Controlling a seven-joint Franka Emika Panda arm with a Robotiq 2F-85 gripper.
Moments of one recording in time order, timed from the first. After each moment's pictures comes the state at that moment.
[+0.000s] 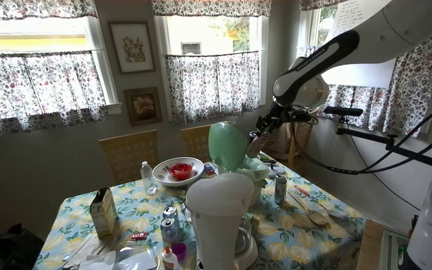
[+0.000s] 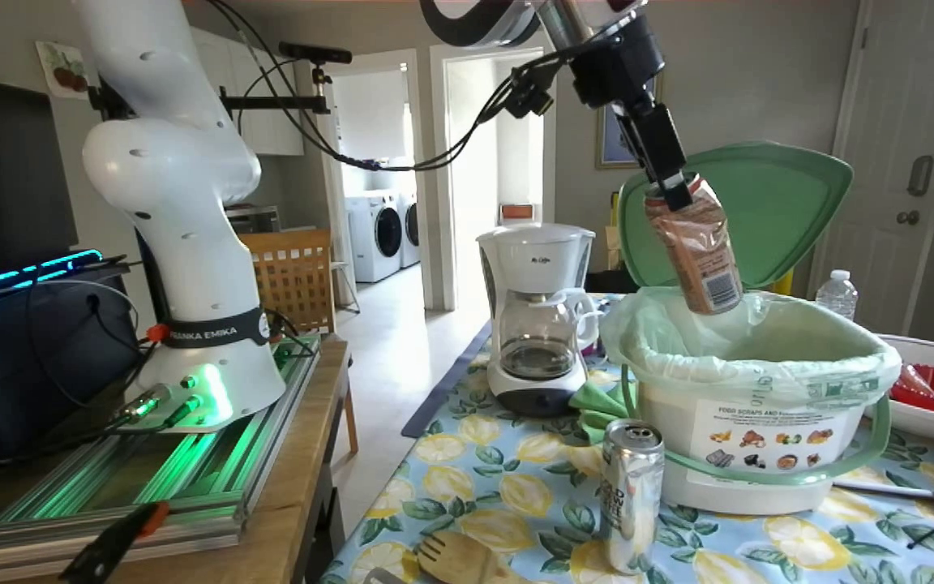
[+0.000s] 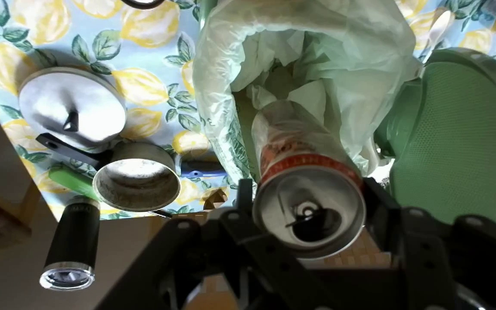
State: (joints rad) arm -0.13 -0.15 -0.25 -2.38 0.26 2.71 -0.21
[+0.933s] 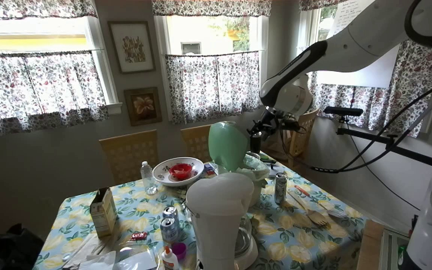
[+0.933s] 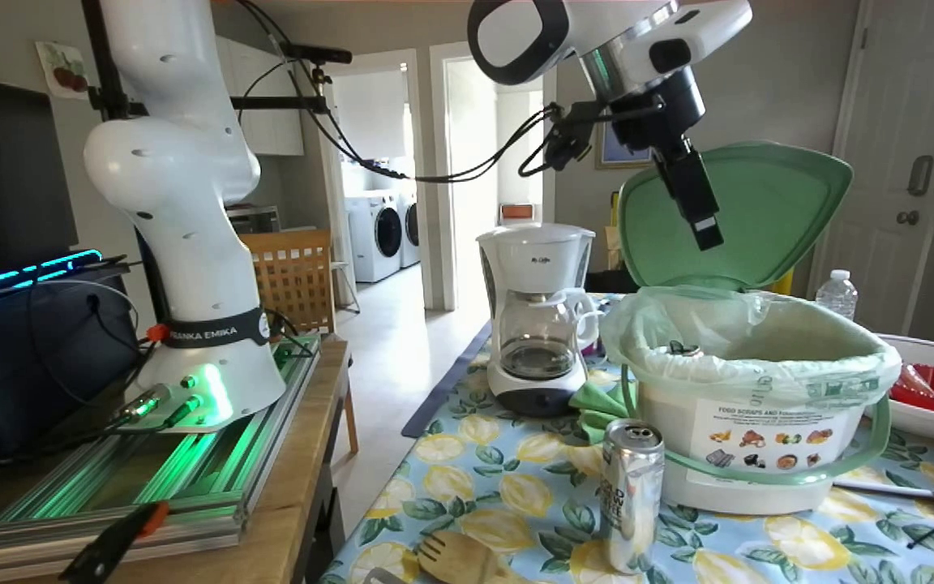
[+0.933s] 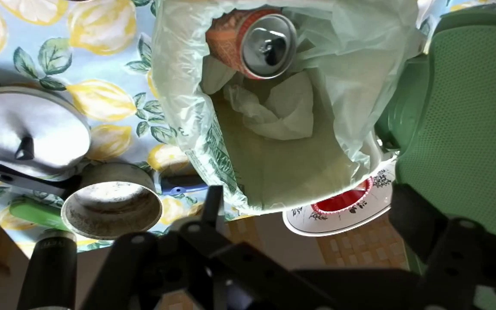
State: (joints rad) arm -0.12 0.03 -0.25 -2.27 0.55 2.72 -0.36
